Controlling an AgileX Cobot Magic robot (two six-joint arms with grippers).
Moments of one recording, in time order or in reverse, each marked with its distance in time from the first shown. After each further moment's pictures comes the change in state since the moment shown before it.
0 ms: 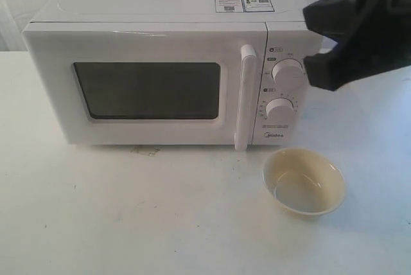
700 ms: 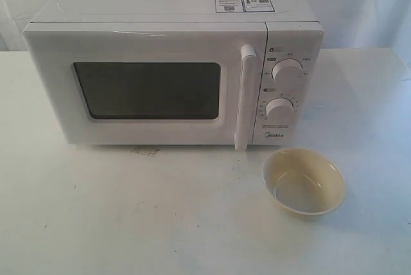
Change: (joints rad) left arm 0.000 0.000 0.000 0.000 0.000 0.000; right arm -0.381 -0.603 0.561 0.043 -0.095 0.000
